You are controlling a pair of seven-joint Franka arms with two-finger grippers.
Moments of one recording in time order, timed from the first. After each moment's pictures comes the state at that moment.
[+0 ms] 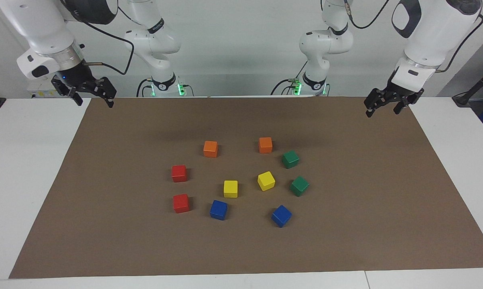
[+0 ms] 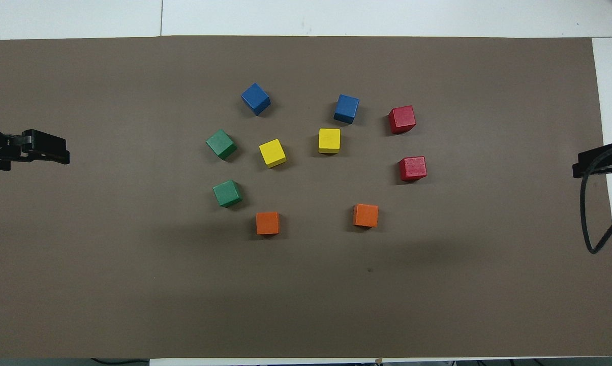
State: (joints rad) left arm -0.02 -0.02 -0.04 -1.64 0.01 1.61 -0.10; right arm -0.02 -0.07 -0.06 -1.65 -0.03 1.53 0.01
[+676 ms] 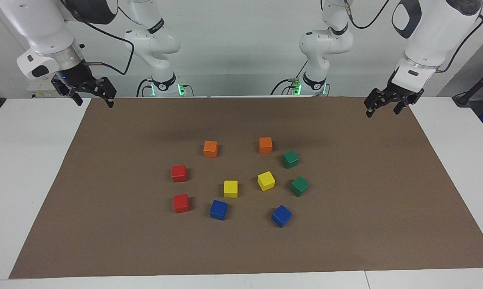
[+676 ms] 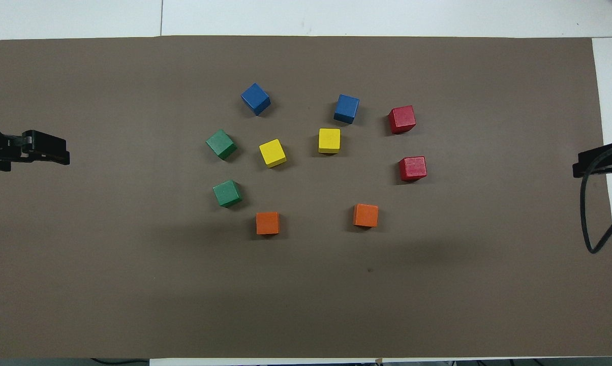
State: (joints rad) left arm -0.02 -0.02 -0.04 -1.64 0.01 1.61 -0.10; right arm -0.02 -0.07 -0.06 -1.65 -0.03 1.53 0.01
